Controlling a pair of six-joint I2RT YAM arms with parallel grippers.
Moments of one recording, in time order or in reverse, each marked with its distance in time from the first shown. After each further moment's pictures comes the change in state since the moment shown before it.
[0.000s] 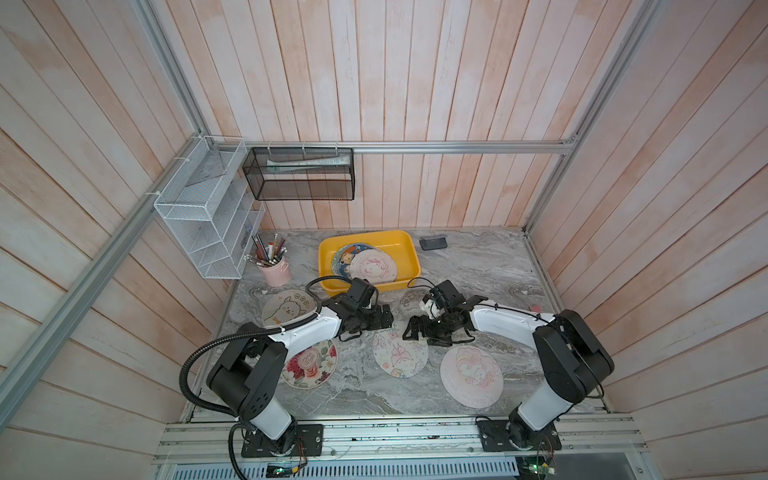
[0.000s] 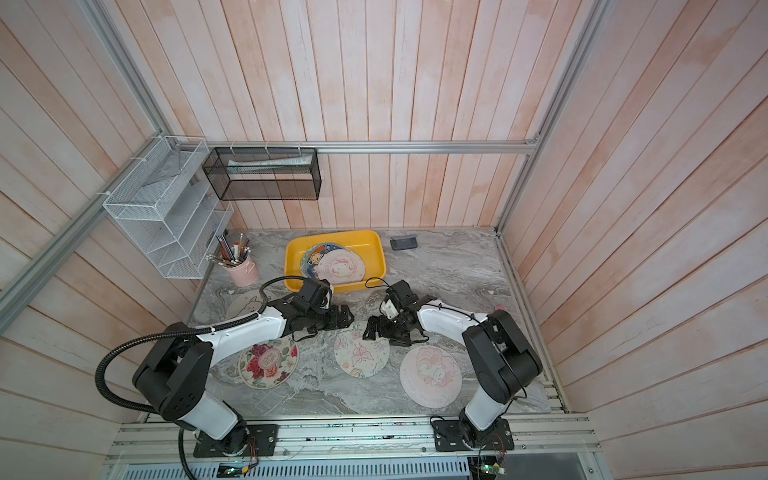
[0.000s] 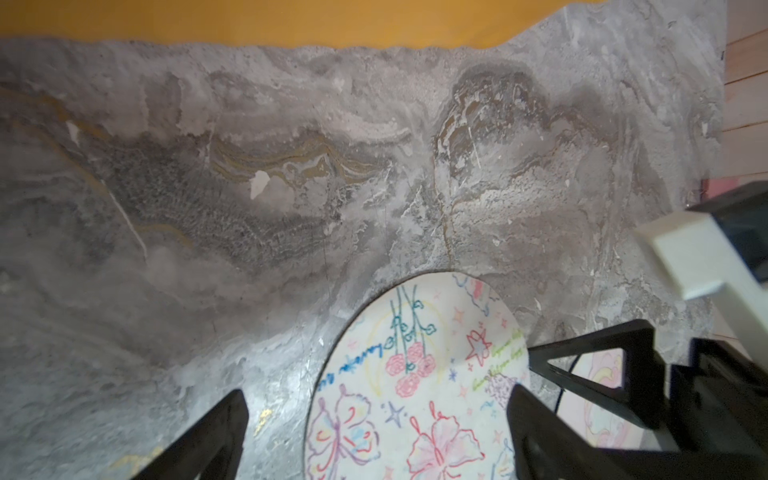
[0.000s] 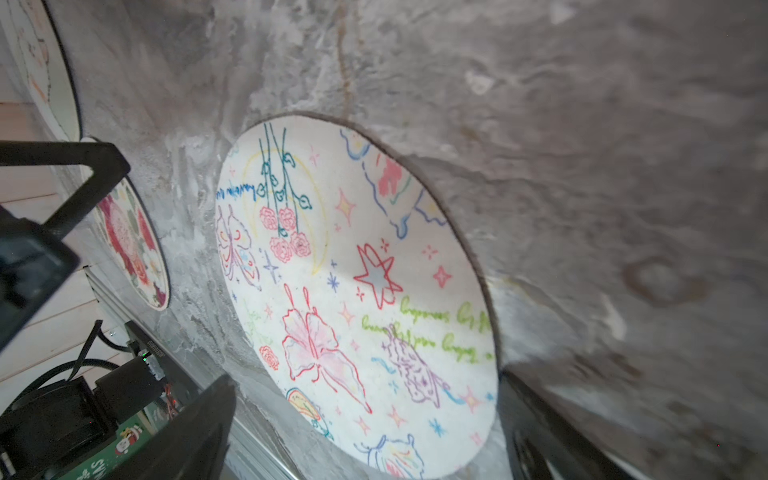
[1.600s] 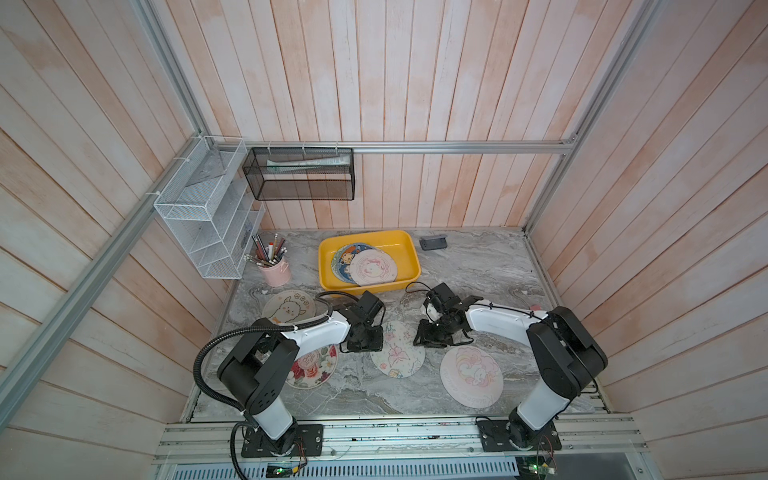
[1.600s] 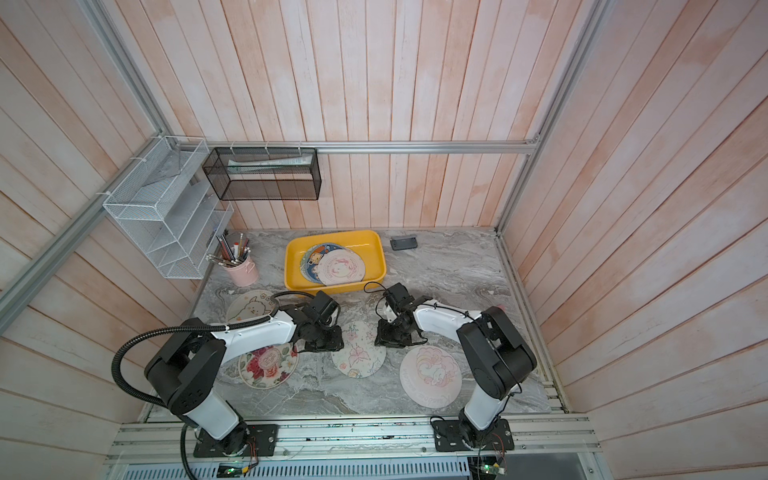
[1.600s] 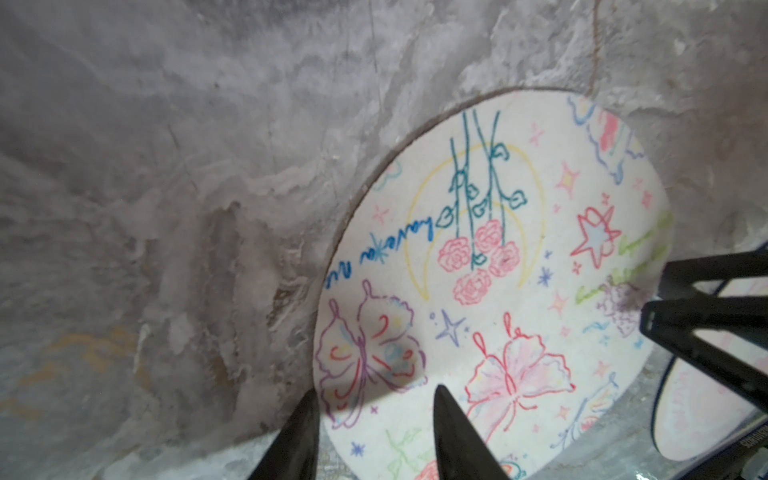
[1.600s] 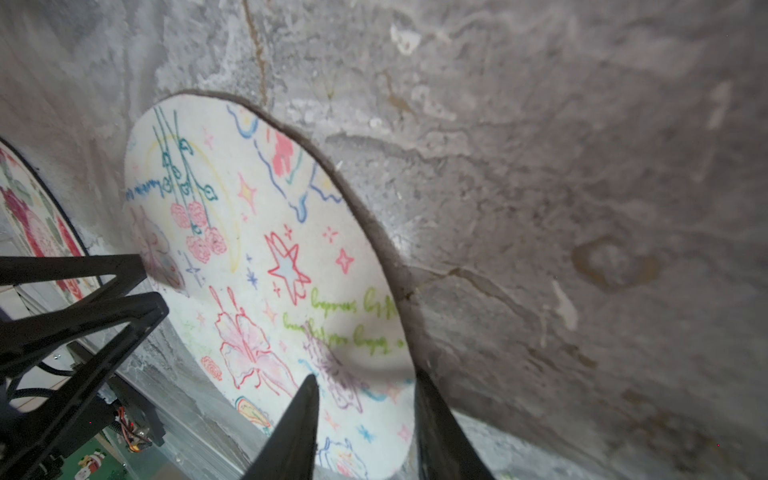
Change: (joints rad) left arm -0.077 0.066 -0.005 -0.208 0.012 0.028; right arm 0.010 0.023 -0.002 -0.061 0.086 -0.007
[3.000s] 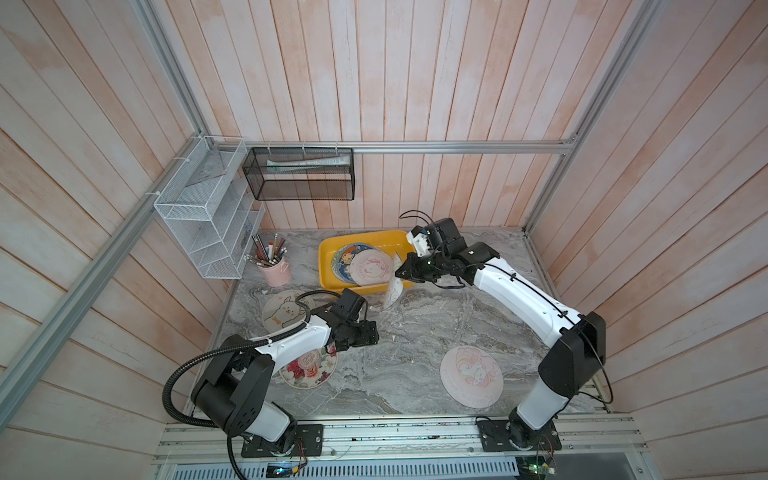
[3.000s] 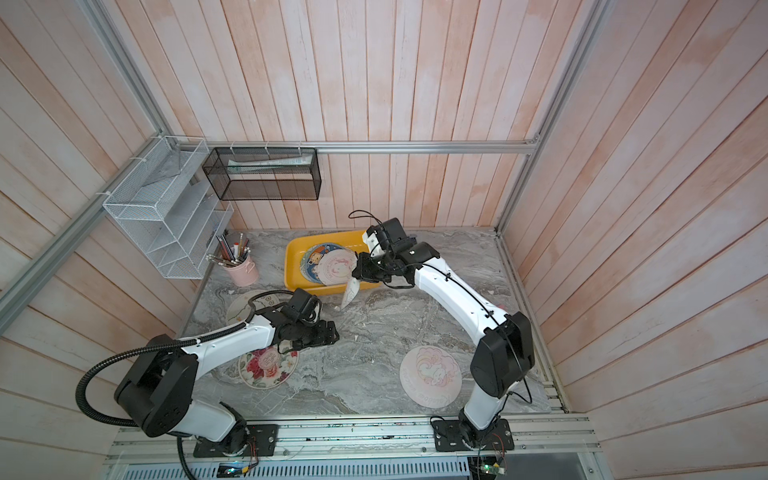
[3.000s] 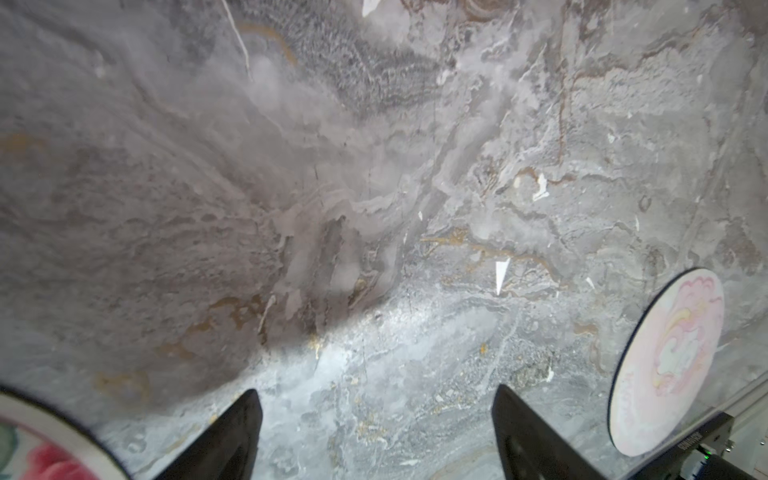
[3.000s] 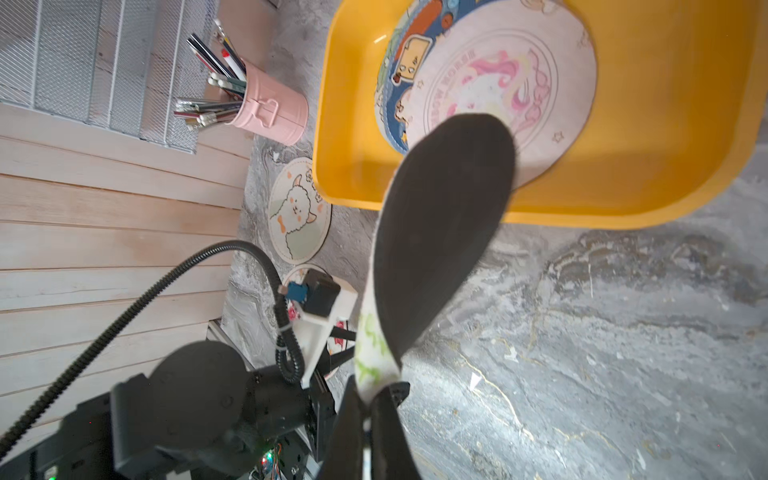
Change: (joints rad) left arm 0.106 -0.167 -0.110 0.047 0.022 -0.006; right arm 0.004 0.045 0.741 -0.195 -0.018 -0.009
